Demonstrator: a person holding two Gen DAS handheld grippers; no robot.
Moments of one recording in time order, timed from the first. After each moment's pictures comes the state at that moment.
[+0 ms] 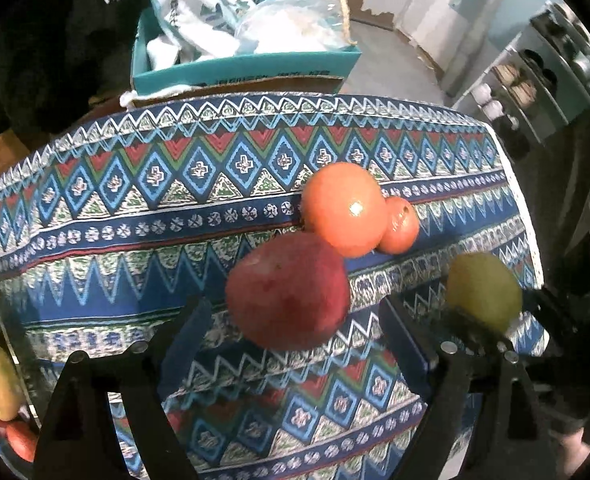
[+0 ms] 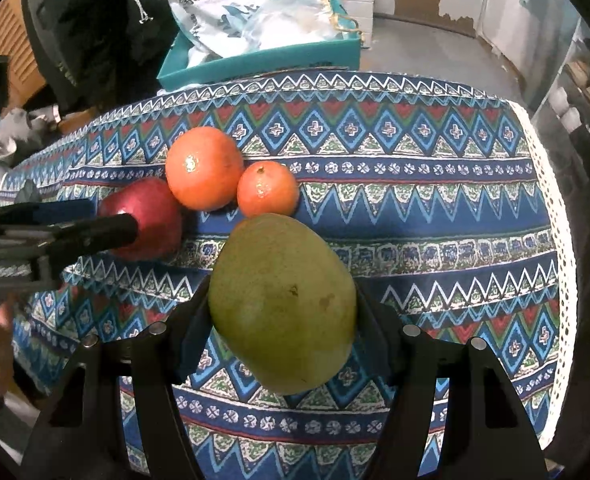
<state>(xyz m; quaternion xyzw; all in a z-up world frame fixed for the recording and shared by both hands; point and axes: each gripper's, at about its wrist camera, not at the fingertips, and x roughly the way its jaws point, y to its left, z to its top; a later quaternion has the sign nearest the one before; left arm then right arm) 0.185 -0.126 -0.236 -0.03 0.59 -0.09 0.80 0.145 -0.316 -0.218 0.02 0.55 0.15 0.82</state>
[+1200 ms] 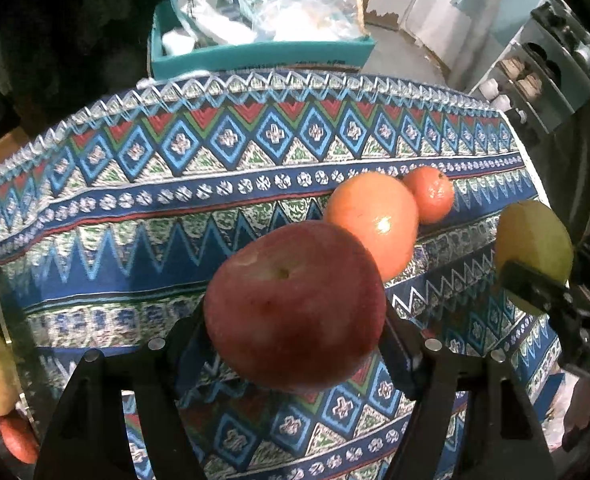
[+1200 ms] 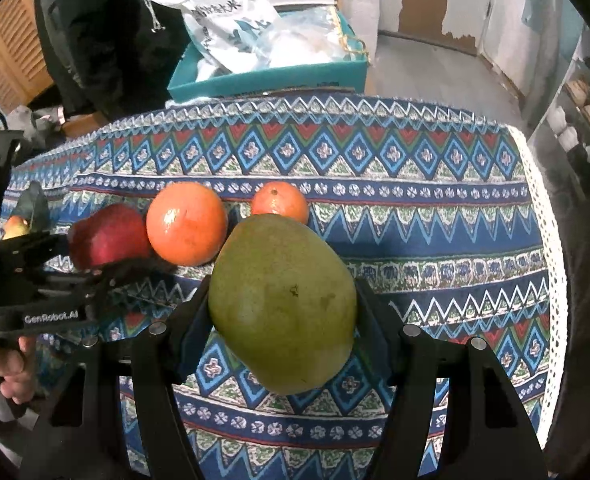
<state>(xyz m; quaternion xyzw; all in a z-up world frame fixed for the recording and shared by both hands) 0.153 -0.099 -0.251 0.00 0.57 -0.08 0.82 0.141 -0.304 -0.202 0.00 0.52 0.16 0.84</state>
